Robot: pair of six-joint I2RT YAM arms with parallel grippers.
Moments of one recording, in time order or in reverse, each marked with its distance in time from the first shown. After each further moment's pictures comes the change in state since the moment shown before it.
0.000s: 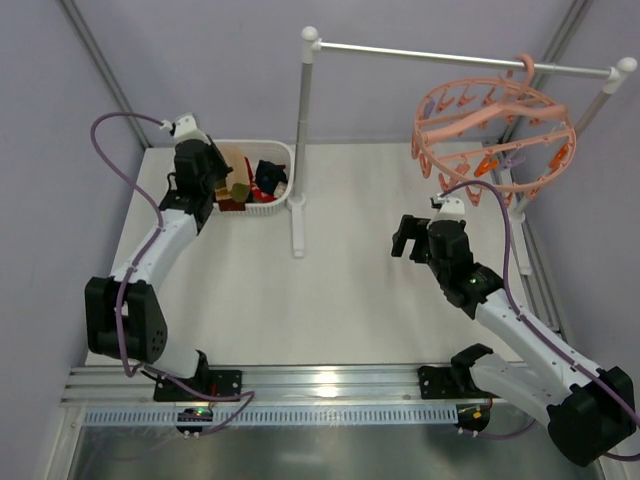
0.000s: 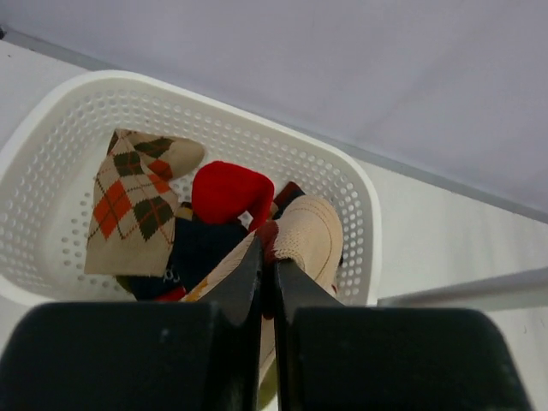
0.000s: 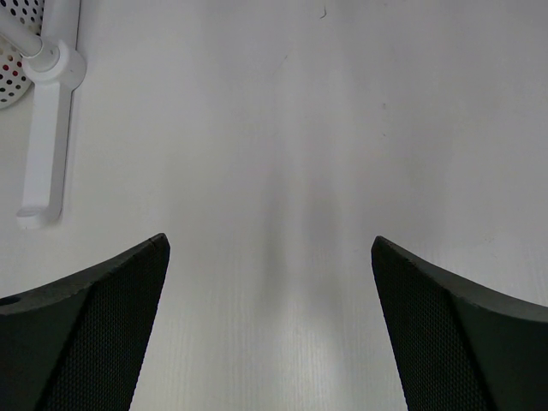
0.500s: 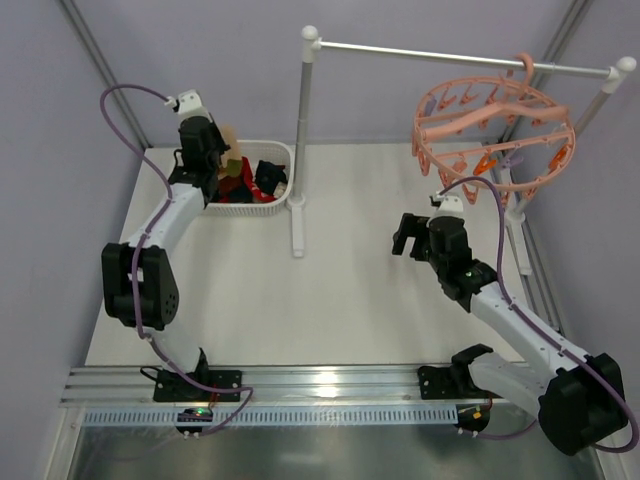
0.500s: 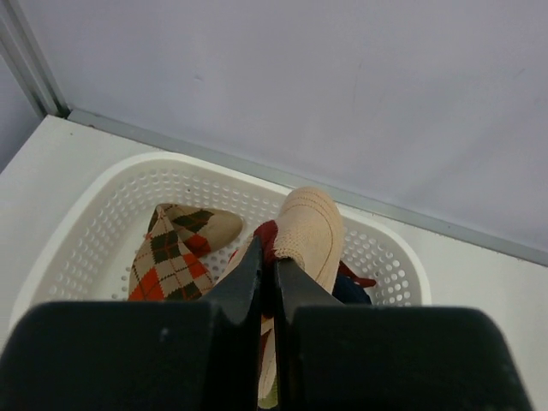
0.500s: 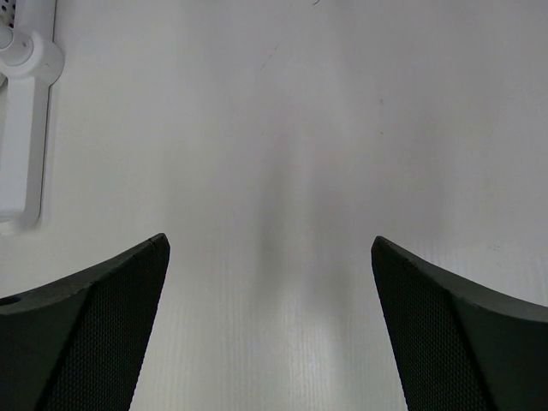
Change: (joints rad) left arm 0.016 0.262 0.266 0.058 -0.125 0.124; right arm -0.067 0.067 -0.027 0.072 -0.069 -0.023
